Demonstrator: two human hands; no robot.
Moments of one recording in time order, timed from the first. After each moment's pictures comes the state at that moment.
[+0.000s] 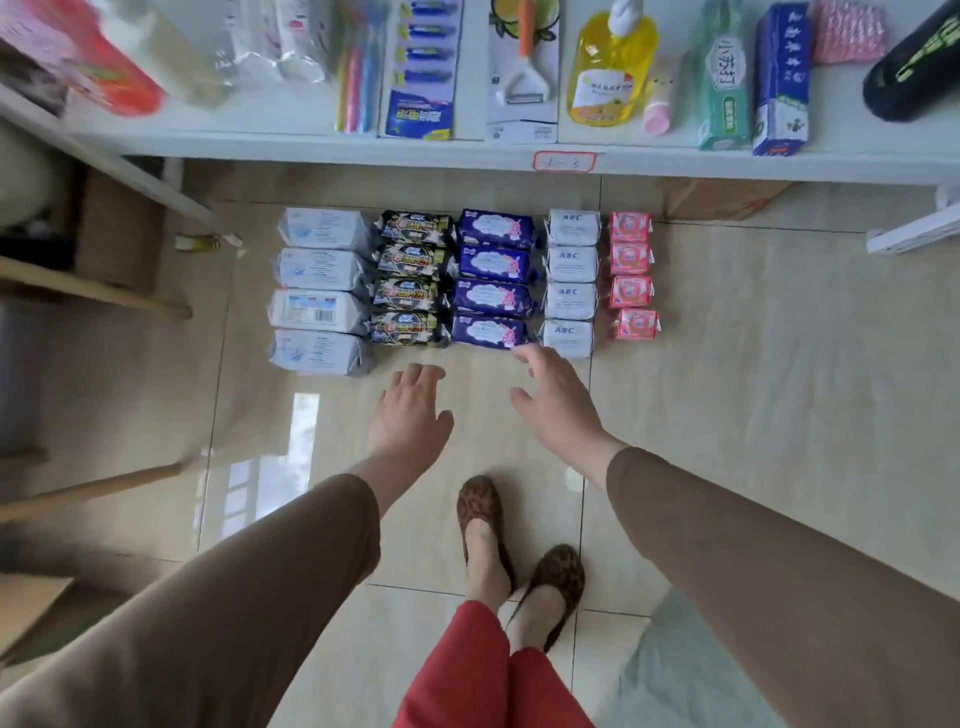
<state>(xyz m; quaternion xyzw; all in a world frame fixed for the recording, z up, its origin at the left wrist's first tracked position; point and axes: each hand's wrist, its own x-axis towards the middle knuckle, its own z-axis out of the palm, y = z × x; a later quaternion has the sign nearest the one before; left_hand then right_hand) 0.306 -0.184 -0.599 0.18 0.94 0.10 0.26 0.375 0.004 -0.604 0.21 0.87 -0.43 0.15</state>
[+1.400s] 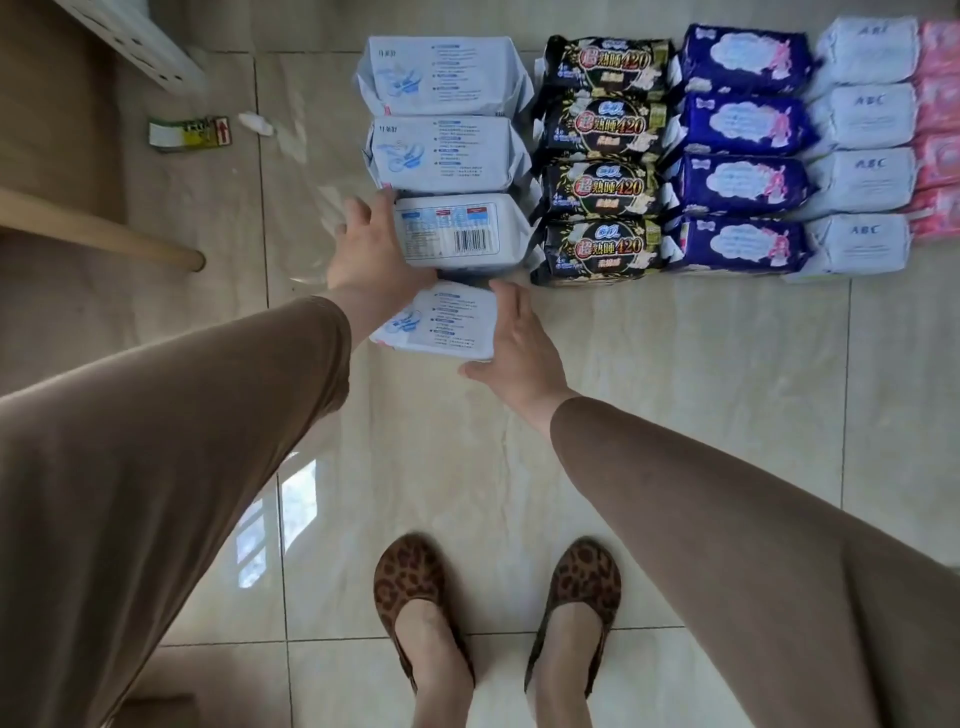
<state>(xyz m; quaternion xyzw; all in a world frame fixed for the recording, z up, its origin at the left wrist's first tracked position) 0.021 -0.424 -0.857 0.15 0.94 0.13 0.28 0.195 -0.319 -0.861 0.25 0.88 -0.37 0.16</state>
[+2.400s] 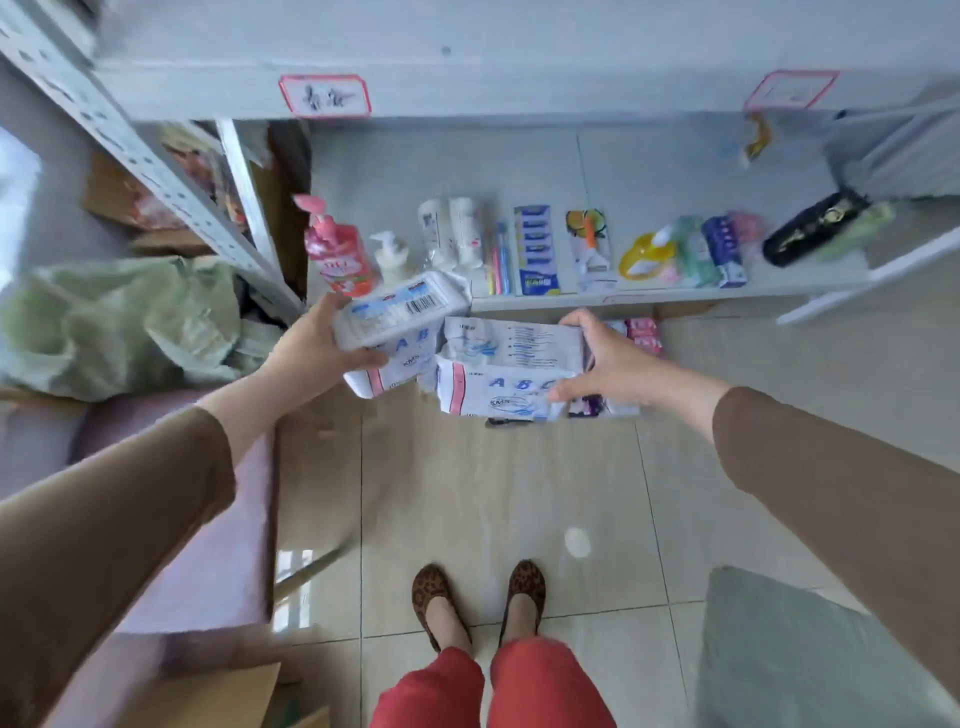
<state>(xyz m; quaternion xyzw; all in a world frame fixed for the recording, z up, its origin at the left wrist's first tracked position) -0.005 -0.489 -0.258 0.17 0.89 0.32 0.28 0.206 -0.177 -0.245 0.23 0.83 -0.46 0.20</state>
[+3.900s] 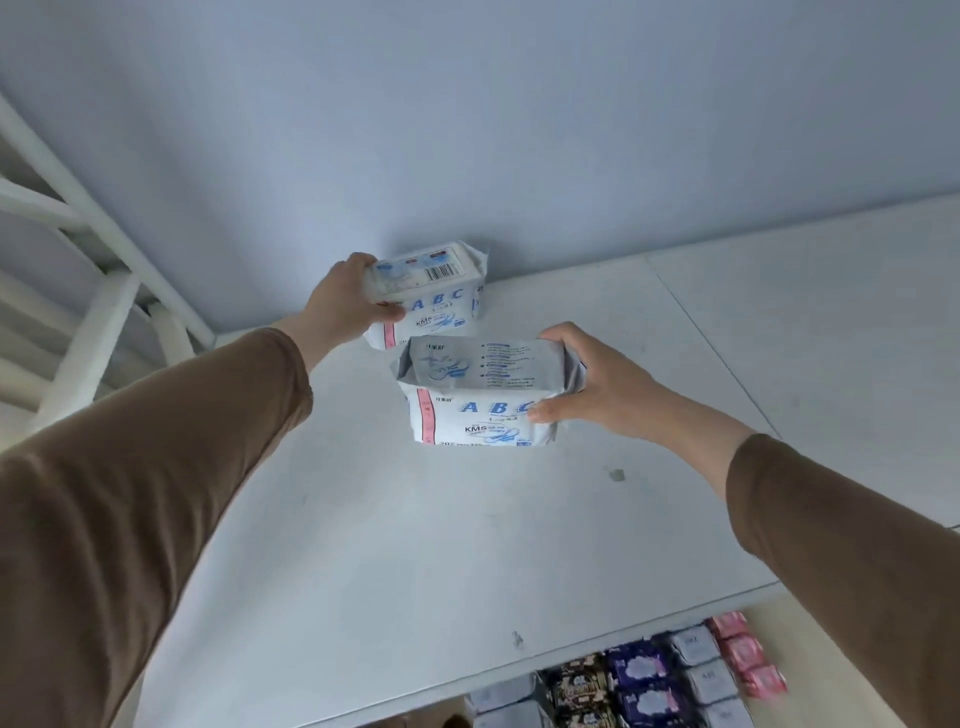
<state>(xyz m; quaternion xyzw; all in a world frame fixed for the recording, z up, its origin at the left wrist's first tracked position) -0.525 -0.140 -0.035 0.33 0.90 0.27 0.10 -0.219 0.024 -0.032 0.19 0.86 -0.47 -0.03</state>
